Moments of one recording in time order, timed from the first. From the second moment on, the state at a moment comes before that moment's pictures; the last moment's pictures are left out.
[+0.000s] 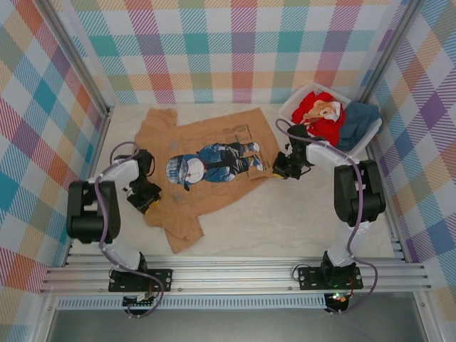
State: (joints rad) left arm -0.01 1.70 1.02 -0.97 -0.02 -0.90; right arm 0.25 1.84 1.25 -0.70 -0.35 0.62
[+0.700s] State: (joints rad) left arm -0.02 2.10 1.57 -0.94 -0.05 -0.67; right arm 0.25 1.89 1.20 -0.67 -0.31 0.63
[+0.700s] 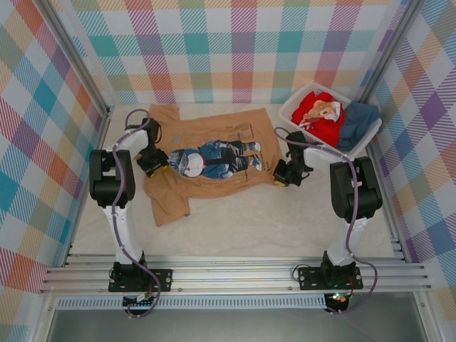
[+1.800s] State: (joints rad) left arm -0.22 1.31 0.67 -0.93 0.05 -1.13; right arm 0.25 1.90 1.20 -0.66 -0.35 0.64
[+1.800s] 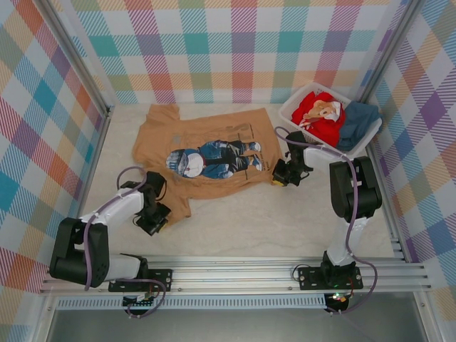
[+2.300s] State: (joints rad) left arm -0.45 0.99 0.66 -1.15 0.01 -1.43; right arm 0.25 1.90 1.20 -0.70 -0.34 0.56
